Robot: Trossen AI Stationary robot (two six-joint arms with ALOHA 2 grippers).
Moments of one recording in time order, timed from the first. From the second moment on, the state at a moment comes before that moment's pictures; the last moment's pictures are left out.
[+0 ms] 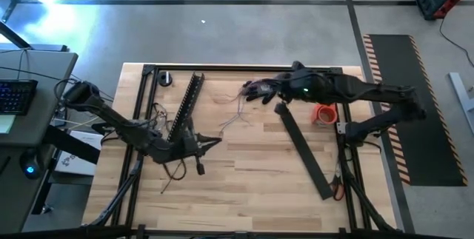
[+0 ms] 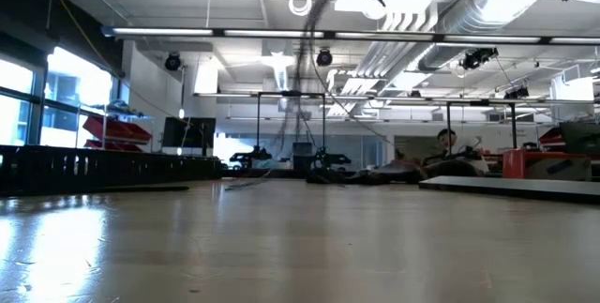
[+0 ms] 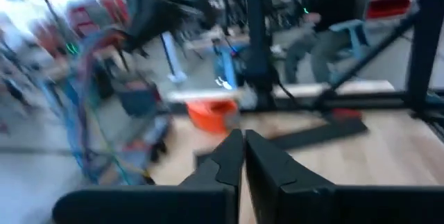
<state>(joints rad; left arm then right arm) -0.56 1.27 0.77 0.42 -0.88 0.14 -0.08 1.30 1.37 -0.72 0.39 -0.04</state>
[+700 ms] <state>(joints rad) -0.57 1.31 1.00 0.30 -0.87 0.34 0.21 1.44 1.48 -0.67 0.49 -0.06</state>
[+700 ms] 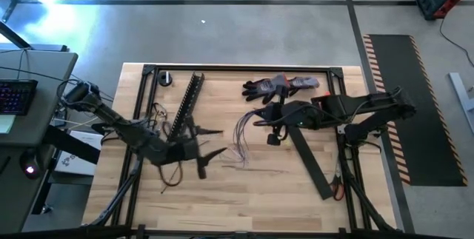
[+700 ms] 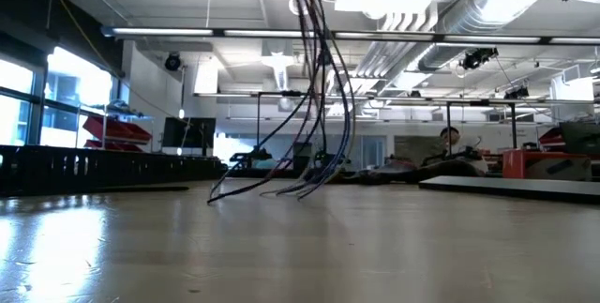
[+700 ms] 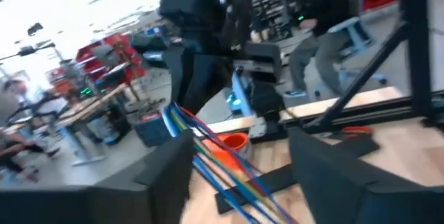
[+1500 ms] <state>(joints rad) -0.37 1.83 1.21 0.80 -1.44 0.87 0.22 1.44 1.48 -0.67 0.48 -0.07</state>
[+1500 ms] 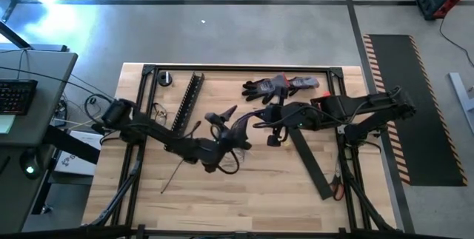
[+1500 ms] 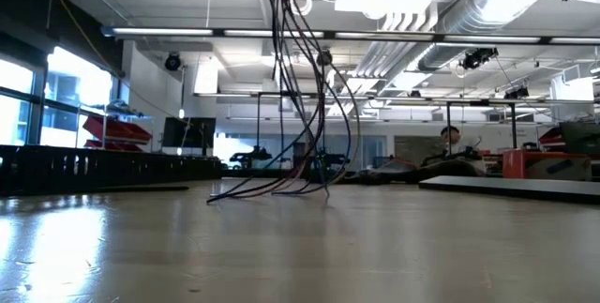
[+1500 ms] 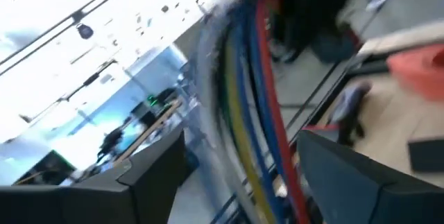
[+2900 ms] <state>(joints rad) -0.76 1.54 1.21 -0.03 -1.41 -0.01 0.44 1.34 1.48 -0.84 0.55 0.18</state>
